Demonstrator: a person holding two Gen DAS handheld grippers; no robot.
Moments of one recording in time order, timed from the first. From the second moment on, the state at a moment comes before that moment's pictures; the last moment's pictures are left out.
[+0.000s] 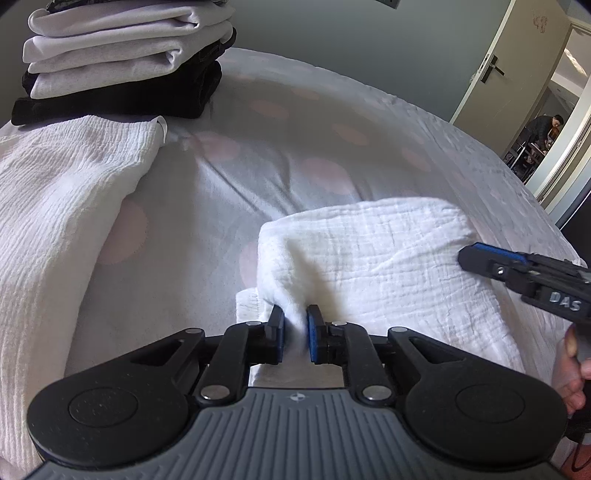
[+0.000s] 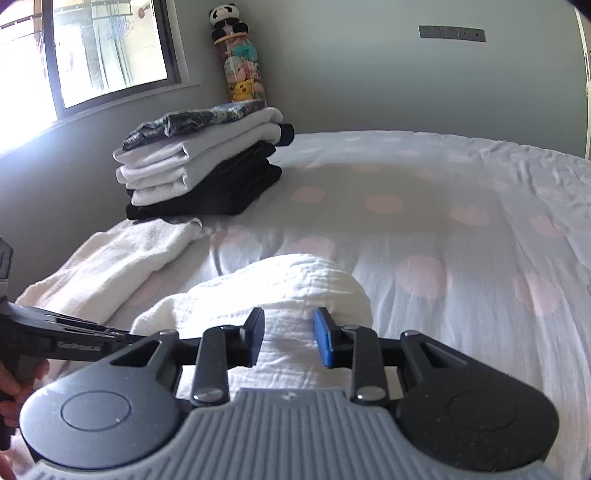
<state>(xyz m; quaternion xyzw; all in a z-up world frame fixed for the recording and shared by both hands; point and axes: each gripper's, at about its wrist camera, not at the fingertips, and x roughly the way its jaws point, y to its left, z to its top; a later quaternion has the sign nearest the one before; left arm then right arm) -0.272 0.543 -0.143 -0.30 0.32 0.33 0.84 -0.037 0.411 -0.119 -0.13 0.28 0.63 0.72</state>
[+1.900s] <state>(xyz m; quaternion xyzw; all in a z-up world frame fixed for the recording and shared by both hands) -0.299 0.537 -0.136 -0.32 0.33 0.38 0.80 -0.032 0.290 -0.150 0.04 0.38 0.59 0.71</state>
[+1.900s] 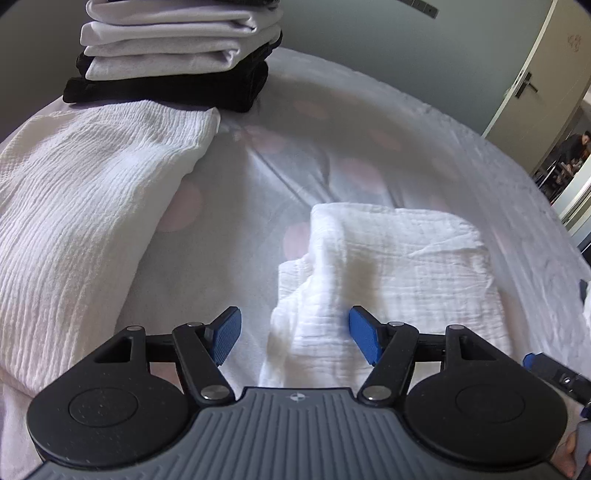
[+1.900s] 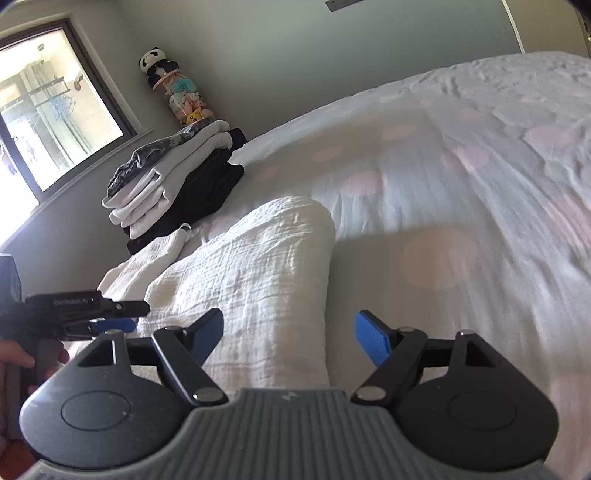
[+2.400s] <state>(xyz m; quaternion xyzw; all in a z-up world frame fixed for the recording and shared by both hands) -0.296 0.562 -0.175 -0.39 0.29 0.31 0.82 0.021 0.363 -0.192 0.11 0.48 0.57 0.66</state>
